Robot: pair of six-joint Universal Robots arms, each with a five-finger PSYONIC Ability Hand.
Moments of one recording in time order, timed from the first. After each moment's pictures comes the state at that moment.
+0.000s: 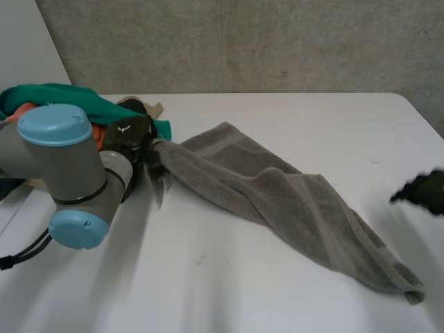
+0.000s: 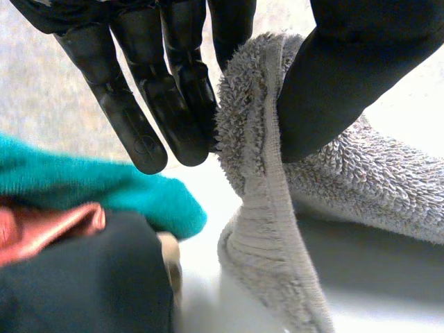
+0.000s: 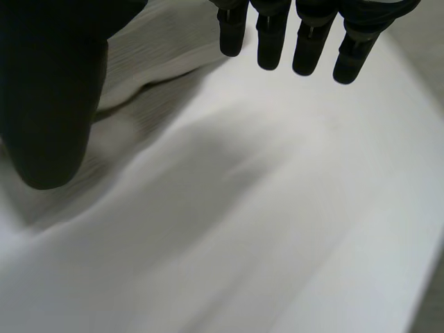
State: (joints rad) left arm 4.28 -2.12 -1.34 3.31 -1.67 3.11; right arm 1.33 -1.49 1.65 0.59 1.10 2.09; left_hand 1.13 1.19 1.19 1.20 0.97; right_hand 0.22 0.21 0.21 0.21 0.05
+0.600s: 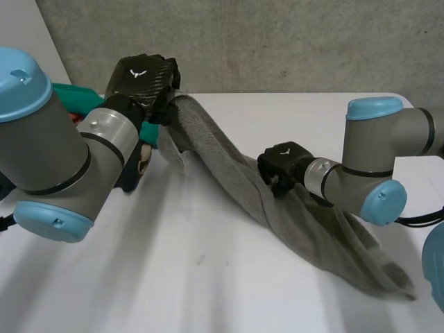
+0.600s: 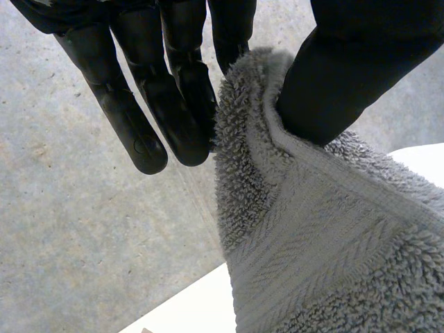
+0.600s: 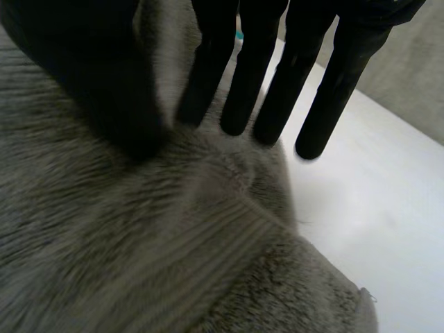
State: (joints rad) left arm 4.19 -1.89 -1.33 3.31 -1.57 3.28; right arm 1.98 -0.68 0.88 0.25 1.21 2.74; left_hand 1.13 1.19 1.19 1.20 0.97; right_hand 1.07 1.08 1.06 1.06 0.87
